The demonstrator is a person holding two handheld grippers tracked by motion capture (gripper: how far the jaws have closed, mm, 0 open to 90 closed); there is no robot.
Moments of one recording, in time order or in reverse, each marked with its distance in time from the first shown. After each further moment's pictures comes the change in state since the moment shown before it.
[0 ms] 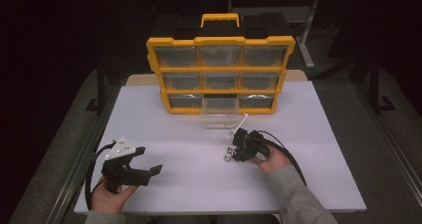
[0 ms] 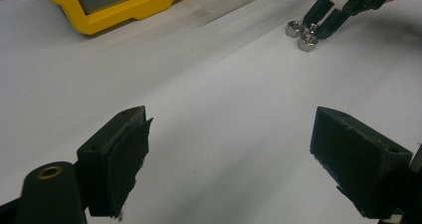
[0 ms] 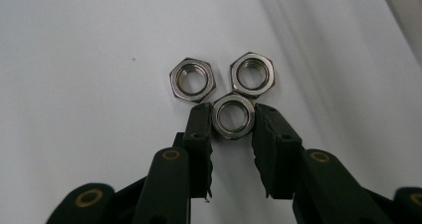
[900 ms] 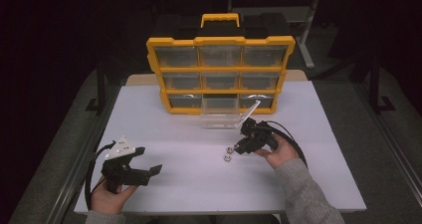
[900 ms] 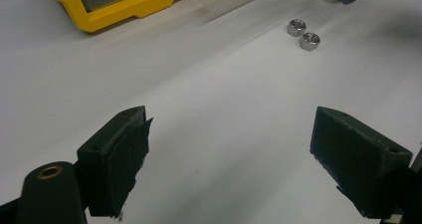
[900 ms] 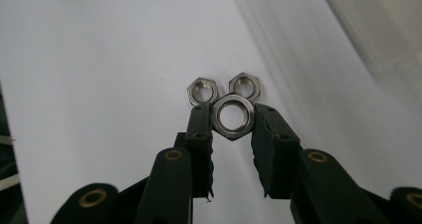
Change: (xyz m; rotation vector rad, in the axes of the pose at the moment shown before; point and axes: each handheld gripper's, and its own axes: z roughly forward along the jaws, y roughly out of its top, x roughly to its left) left arm 0.001 -0.001 0.000 0.006 0.002 -0.006; right arm -0.014 0.001 -0.043 -0.095 0.090 0.039
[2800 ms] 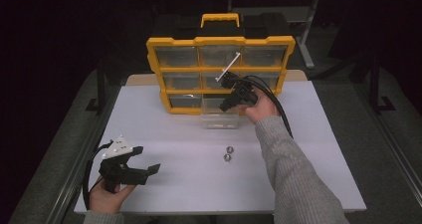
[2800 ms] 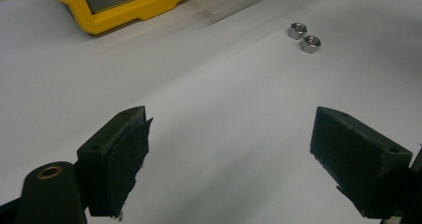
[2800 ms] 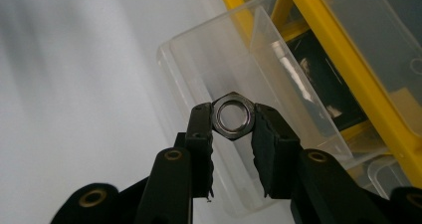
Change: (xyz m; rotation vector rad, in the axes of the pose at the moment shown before) left arm 0.004 0.000 -0.003 -0.014 -0.003 -0.004; right arm -0.058 0.110 -0.026 0.000 -0.087 0.035
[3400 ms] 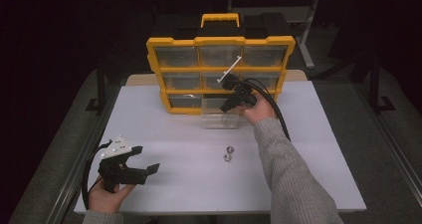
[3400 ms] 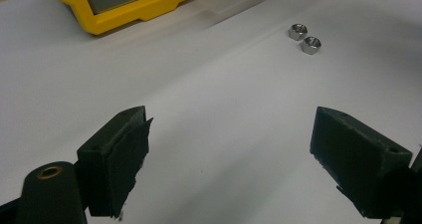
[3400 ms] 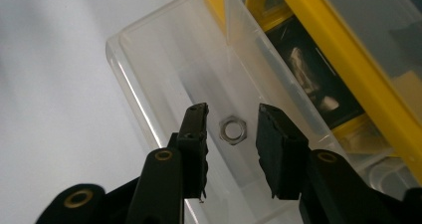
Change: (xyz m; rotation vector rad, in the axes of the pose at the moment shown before) left arm 0.002 0.000 -0.001 0.000 -0.001 -0.003; right arm -0.013 -0.007 0.018 0.001 -0.026 0.051
